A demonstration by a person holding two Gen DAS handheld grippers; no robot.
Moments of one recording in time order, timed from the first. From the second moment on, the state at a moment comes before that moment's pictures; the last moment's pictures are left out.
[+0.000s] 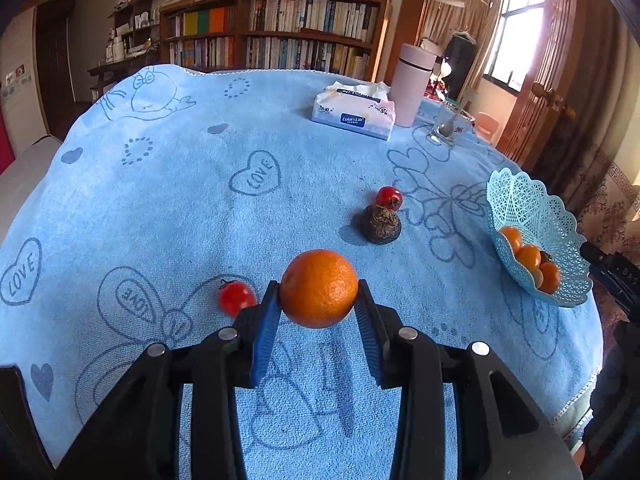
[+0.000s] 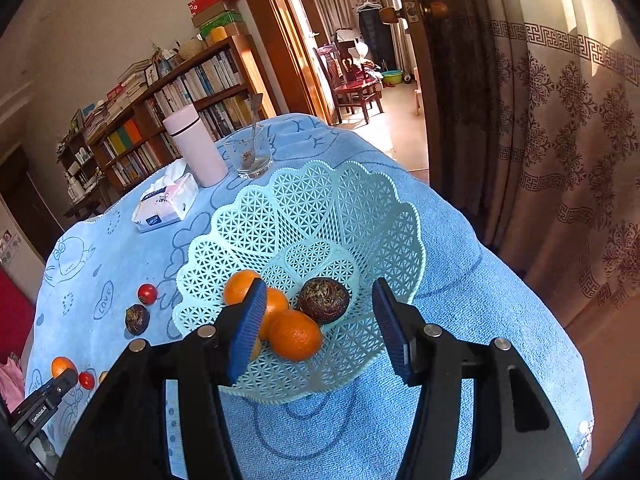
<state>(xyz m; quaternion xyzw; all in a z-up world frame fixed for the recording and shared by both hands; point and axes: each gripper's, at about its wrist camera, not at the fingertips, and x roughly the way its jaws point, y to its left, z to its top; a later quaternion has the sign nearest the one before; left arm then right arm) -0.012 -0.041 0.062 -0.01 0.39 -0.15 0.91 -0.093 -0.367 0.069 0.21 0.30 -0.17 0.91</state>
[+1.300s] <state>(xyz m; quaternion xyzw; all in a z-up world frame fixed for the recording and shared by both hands) -0.005 -0.241 0.090 0.08 0.36 -0.33 0.87 -0.137 -0.421 0.067 0.24 0.28 -0.23 0.90</state>
